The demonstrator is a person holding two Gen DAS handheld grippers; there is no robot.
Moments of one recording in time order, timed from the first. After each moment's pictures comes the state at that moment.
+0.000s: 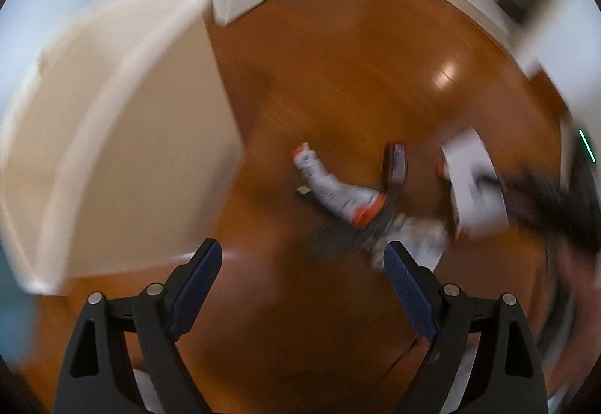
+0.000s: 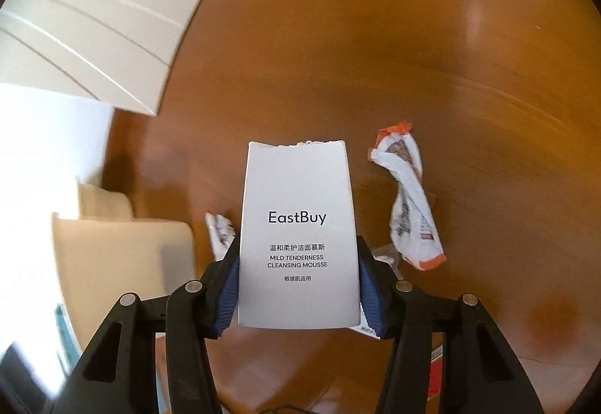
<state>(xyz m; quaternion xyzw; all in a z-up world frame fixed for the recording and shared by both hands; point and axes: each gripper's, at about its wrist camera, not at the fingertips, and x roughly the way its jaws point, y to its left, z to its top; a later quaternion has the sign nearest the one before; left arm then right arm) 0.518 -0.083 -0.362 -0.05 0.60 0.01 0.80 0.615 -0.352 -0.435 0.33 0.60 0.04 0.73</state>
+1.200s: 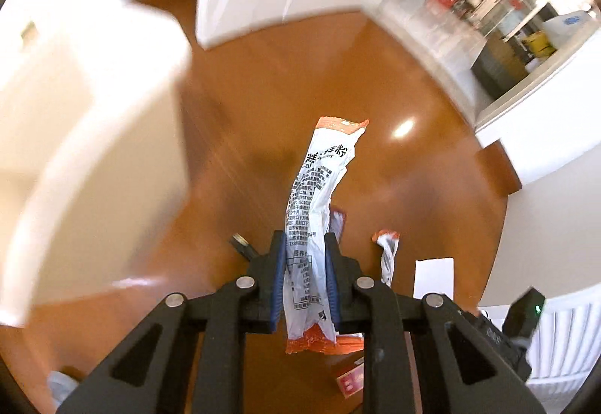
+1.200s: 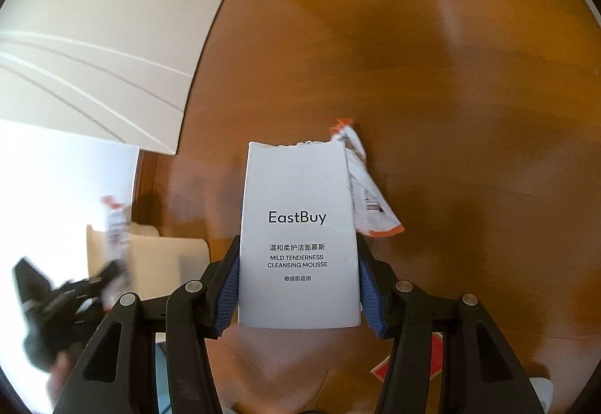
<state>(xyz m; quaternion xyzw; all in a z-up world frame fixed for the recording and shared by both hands) 0.526 -0.057 -0.299 -0.15 0.53 -0.05 0.83 0.536 -0.419 -0.435 0.40 0.53 0.03 0.75</state>
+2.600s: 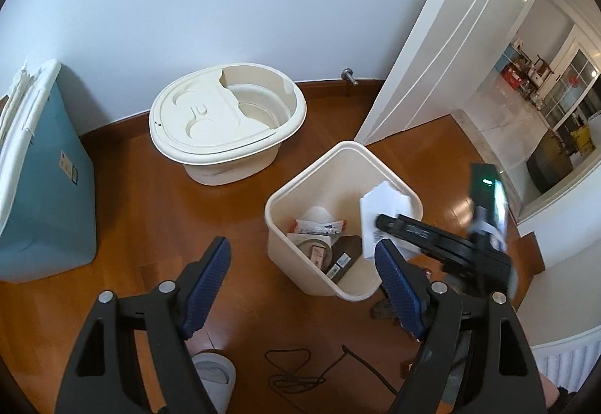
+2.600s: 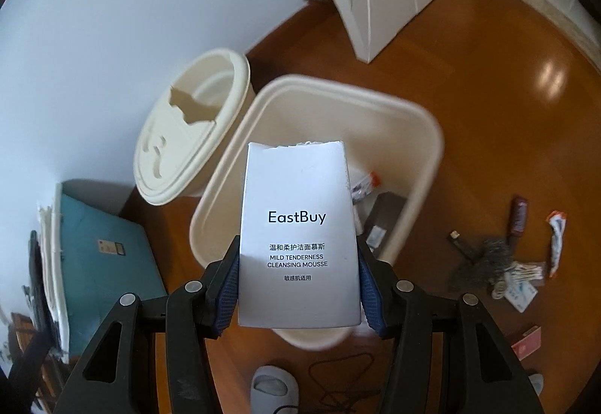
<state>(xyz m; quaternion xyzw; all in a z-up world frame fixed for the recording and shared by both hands) 0.402 0.182 -0.126 -0.18 0.46 0.13 0.86 0.623 0.018 -0.257 0.11 0.62 0.19 0.76</state>
